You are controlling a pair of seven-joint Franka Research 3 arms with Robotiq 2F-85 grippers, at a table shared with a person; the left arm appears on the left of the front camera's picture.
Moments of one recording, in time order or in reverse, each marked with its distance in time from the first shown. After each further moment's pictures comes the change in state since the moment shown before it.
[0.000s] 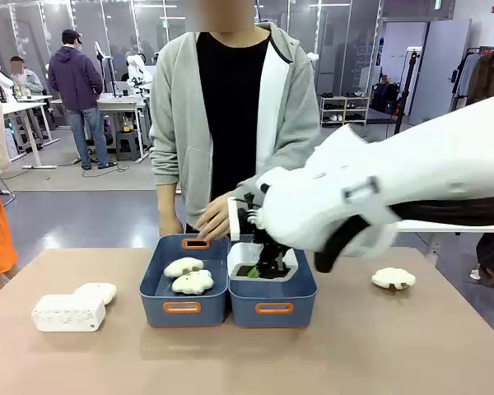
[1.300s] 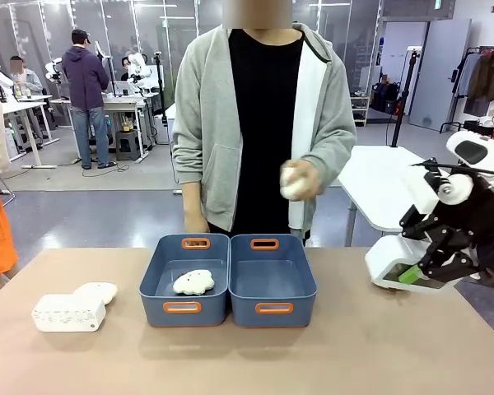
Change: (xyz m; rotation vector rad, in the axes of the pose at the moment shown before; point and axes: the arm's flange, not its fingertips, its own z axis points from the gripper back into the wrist) left arm 0.000 0.000 0.000 -0.001 -0.001 0.001; right arm -0.149 0.087 0.228 0.103 -0.034 -0.108
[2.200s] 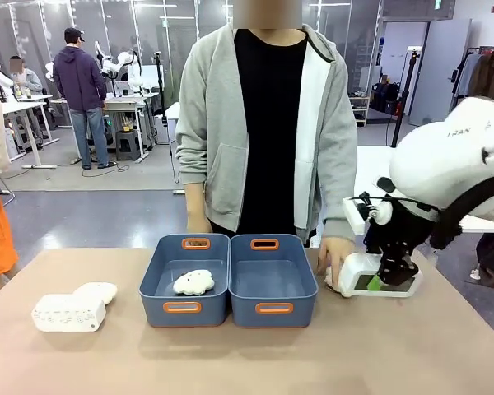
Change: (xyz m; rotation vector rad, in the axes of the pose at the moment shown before) left arm 0.000 -0.001 0.000 0.000 0.000 0.000; right arm -0.007 -0.070 -0.095 0.089 0.191 -0.034
